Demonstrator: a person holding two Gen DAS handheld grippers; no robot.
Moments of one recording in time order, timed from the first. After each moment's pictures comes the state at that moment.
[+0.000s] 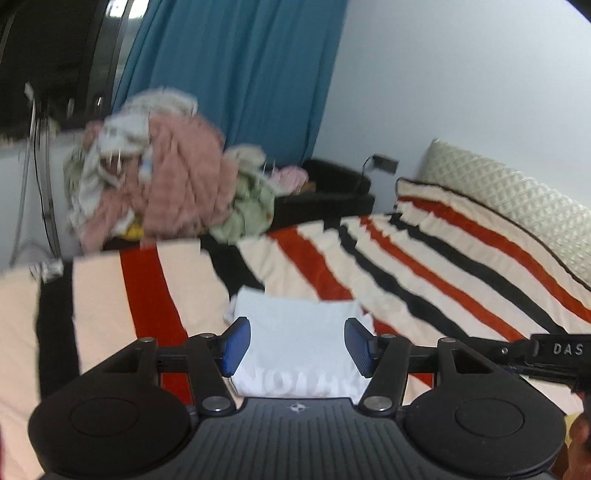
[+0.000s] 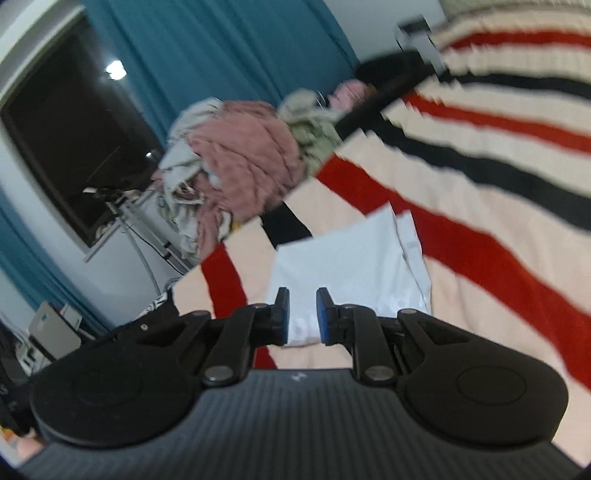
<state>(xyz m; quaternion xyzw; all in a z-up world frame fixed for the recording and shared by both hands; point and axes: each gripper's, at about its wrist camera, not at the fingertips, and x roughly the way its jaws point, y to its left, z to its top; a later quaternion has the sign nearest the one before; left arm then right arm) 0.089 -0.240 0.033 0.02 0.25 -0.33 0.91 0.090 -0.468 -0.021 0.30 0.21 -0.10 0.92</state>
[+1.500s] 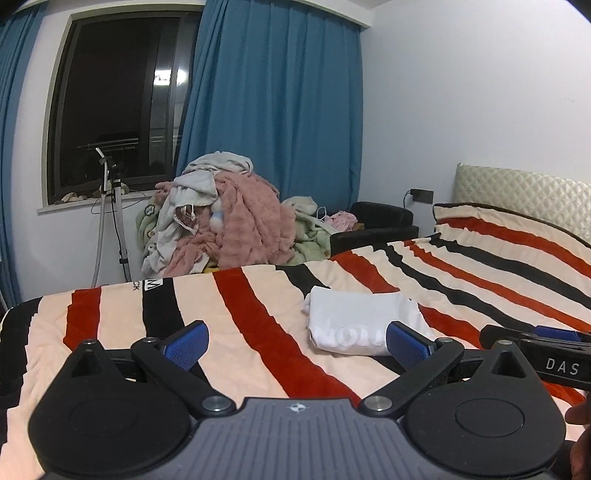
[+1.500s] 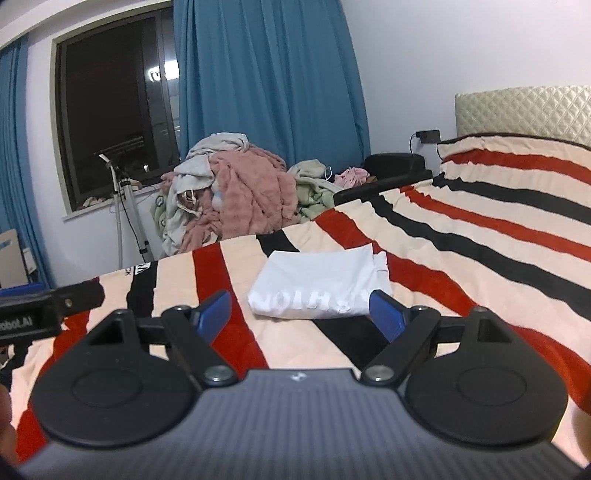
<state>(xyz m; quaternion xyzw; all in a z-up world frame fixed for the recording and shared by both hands) -0.101 -0.095 0.001 0.04 0.15 -0.25 0.96 -0.022 -0.341 -0.072 0.12 0.13 -0.16 0.97</state>
